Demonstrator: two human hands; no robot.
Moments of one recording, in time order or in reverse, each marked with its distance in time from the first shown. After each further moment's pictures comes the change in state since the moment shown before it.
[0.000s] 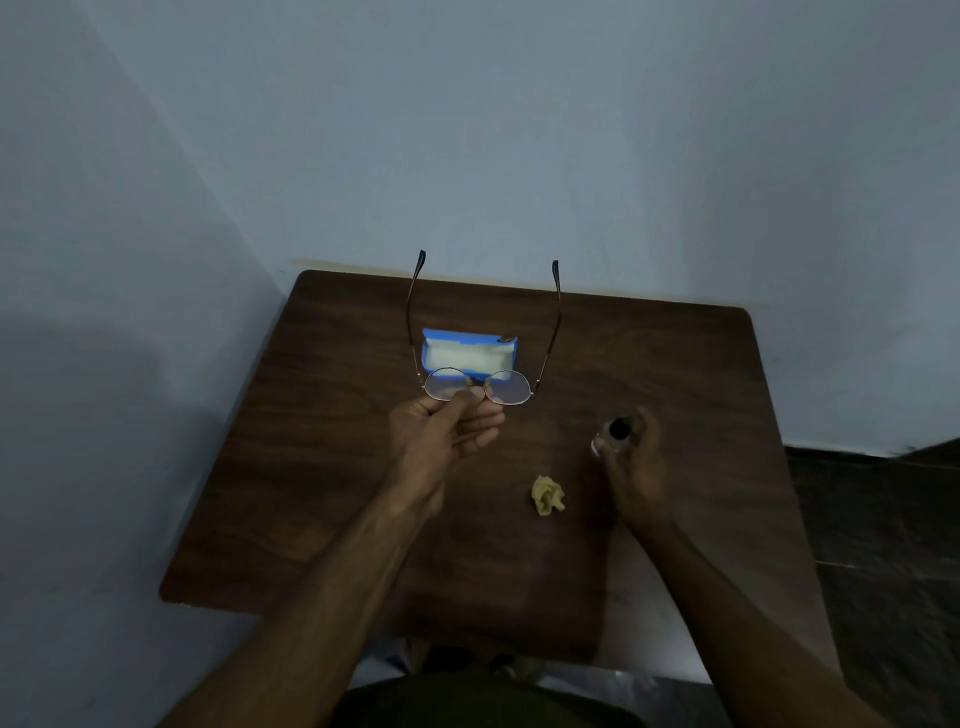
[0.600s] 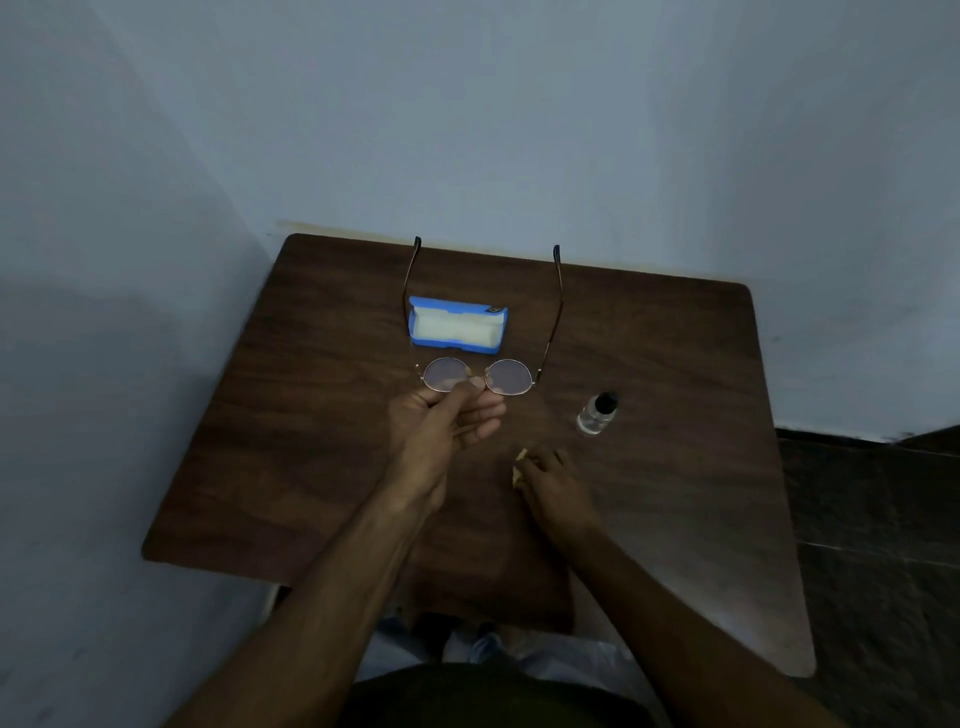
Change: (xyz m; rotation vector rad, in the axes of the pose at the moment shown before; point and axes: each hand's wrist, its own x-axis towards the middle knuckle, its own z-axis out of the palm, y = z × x) left_hand -0.015 -0.031 0.017 -0.040 0.040 -0.004; right_hand -0.045 0.025 0.058 -0.658 -0.365 -0.567
